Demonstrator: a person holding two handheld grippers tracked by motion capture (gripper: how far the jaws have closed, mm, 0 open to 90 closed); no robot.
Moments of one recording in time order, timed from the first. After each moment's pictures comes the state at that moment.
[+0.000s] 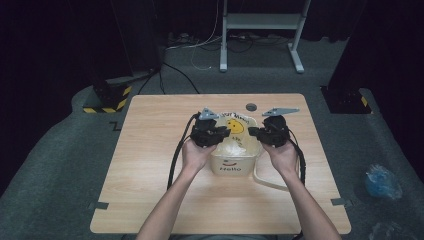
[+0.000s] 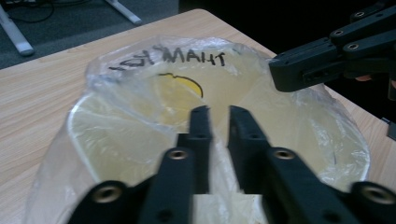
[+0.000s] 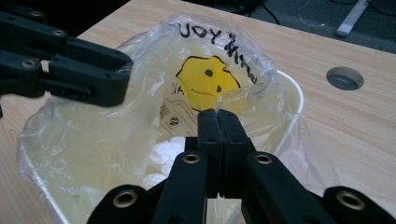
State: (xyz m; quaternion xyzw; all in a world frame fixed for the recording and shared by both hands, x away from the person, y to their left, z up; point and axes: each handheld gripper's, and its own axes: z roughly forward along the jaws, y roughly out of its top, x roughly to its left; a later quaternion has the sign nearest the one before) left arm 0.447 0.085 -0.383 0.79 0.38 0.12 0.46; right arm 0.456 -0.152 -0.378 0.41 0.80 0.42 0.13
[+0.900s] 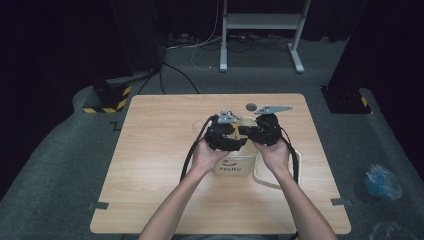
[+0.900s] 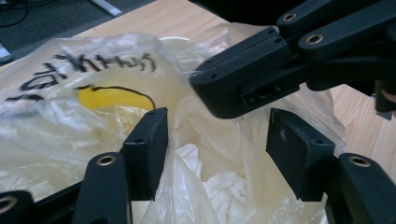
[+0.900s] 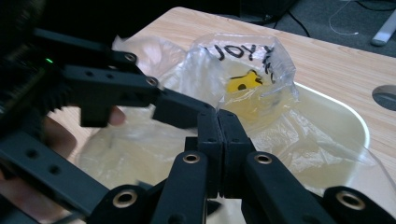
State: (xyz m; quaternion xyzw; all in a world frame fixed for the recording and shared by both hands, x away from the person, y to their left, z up) left arm 0.444 0.044 -0.385 0.83 0.34 0.12 0.43; right arm 0.454 -0.130 -0.370 0.39 0.80 0.46 0.09
